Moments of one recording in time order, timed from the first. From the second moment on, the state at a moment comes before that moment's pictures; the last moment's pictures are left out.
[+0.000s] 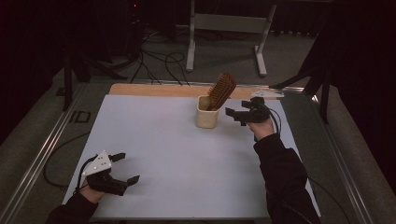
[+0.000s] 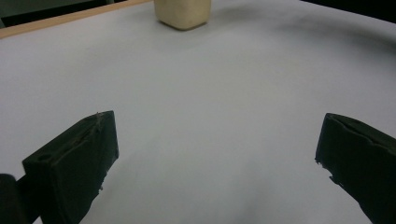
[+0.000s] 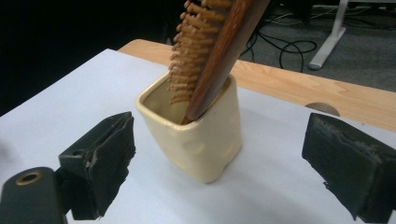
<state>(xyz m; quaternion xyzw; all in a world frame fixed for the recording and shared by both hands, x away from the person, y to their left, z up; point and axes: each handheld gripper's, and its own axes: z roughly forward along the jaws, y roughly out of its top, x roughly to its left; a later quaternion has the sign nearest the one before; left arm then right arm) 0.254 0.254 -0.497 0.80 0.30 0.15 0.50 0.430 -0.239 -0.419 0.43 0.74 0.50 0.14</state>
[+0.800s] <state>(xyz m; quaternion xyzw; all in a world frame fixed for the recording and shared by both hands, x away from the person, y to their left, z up) 0.254 0.254 -0.496 0.80 0.29 0.15 0.50 0.385 -0.252 -0.463 0.41 0.75 0.50 0.13</state>
